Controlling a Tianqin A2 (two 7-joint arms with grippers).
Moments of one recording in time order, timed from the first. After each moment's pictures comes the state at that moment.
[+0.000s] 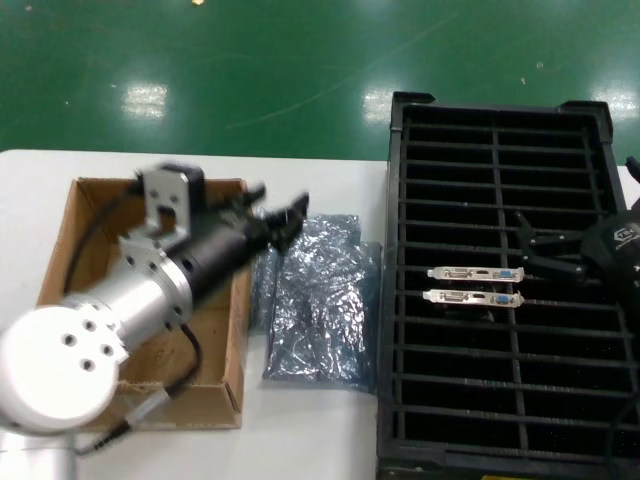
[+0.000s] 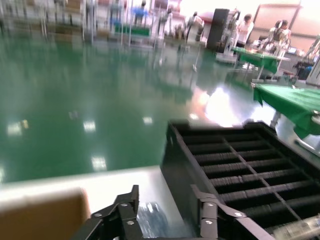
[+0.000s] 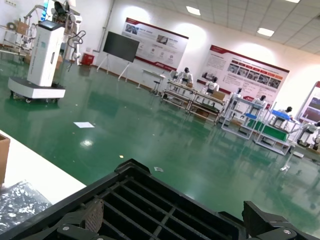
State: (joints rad) left arm -0.51 -0.02 1.40 -1.63 -0.69 0.89 -0.94; right arm 0.31 0.25 -1.47 1.62 1.15 -0.43 0.29
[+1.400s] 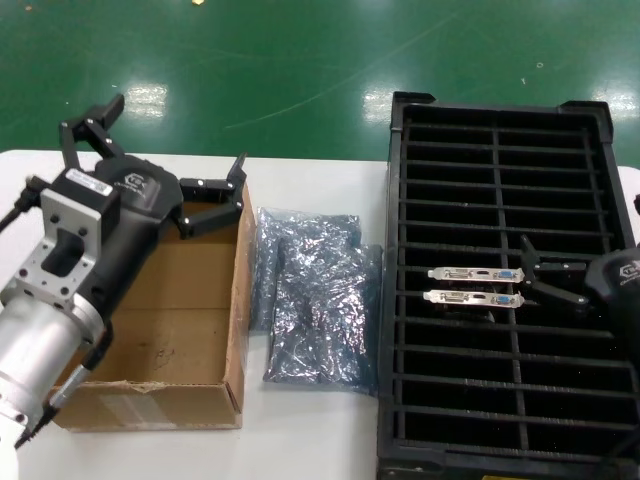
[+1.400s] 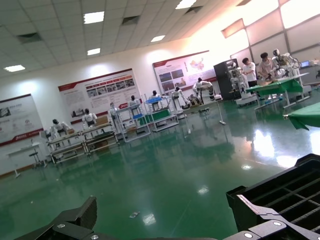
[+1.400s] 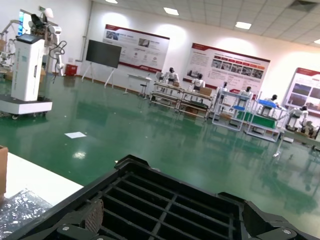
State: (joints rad) left arm -0.27 -0.24 1.45 -1.83 -1.13 0.45 -0.40; right arm 0.20 0.27 -1.52 1.61 1.38 -0.28 0.19
